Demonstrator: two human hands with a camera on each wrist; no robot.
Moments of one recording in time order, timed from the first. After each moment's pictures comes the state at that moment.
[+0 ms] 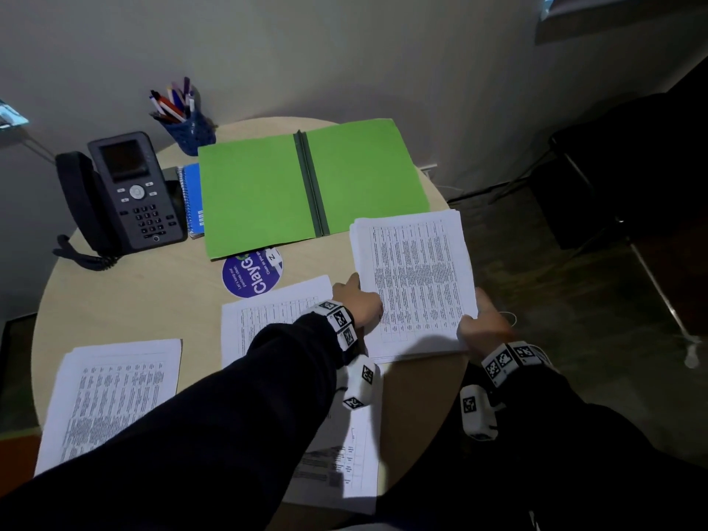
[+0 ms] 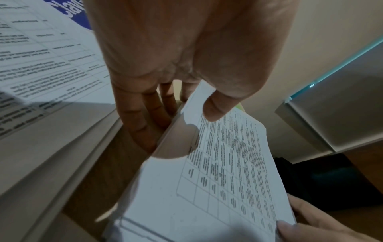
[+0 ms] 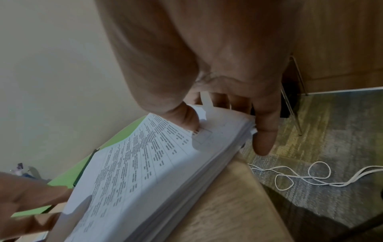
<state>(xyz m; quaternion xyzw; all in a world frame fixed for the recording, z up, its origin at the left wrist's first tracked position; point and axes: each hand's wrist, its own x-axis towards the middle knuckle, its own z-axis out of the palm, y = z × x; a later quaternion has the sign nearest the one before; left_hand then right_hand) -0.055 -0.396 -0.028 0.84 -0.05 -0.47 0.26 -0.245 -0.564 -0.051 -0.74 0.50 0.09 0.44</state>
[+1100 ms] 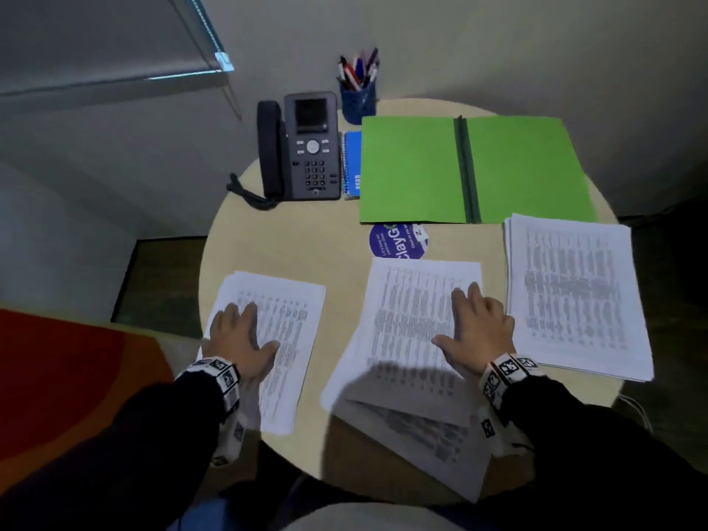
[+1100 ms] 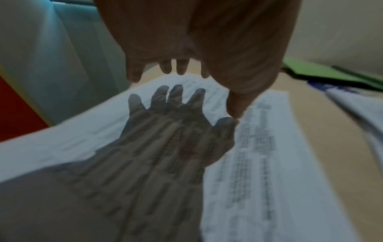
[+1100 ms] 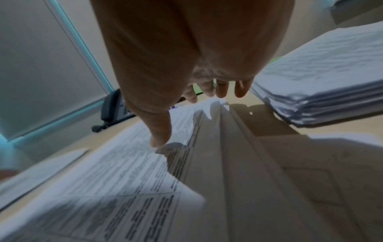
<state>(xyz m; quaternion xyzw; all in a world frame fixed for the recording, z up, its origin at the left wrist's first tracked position) 0.007 0.066 -0.047 0.96 0.00 -0.27 0.02 -0.129 -0.349 -0.053 -0.95 0.20 0.20 0.14</state>
